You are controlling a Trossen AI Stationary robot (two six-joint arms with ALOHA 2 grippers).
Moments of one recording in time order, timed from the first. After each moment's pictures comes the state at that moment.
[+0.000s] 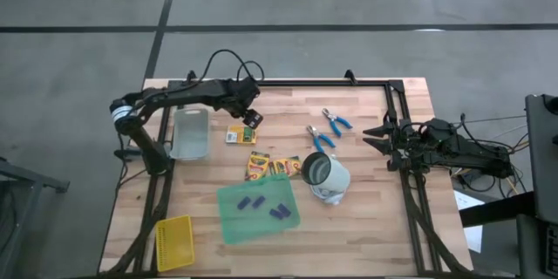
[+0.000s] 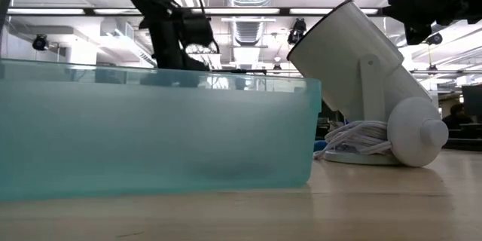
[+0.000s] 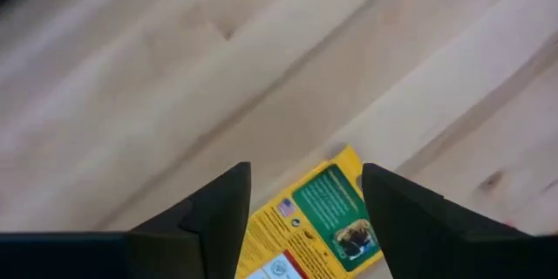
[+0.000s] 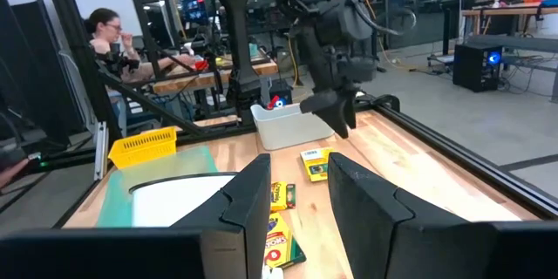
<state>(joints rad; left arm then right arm) 0.50 1.63 1.16 -0.72 -0.08 -0.40 -0.11 0.04 0.26 -0.21 0.00 0.18</state>
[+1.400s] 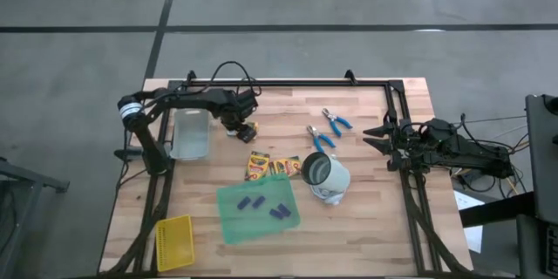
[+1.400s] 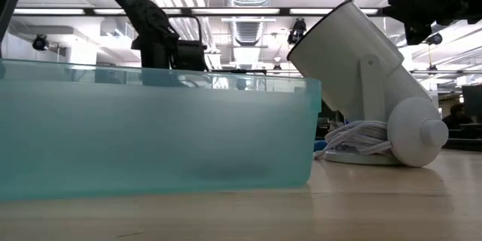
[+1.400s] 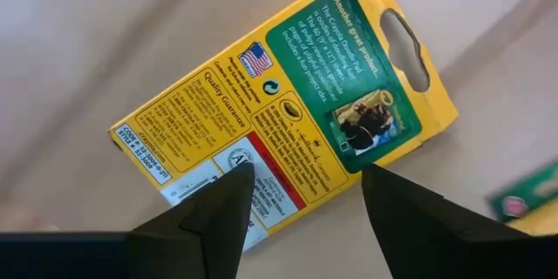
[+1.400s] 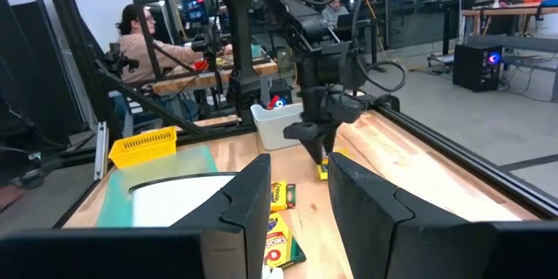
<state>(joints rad) 0.52 1.71 1.02 -0.69 0.01 -0.30 -0.11 0.04 0.26 -0.21 0.00 0.18</state>
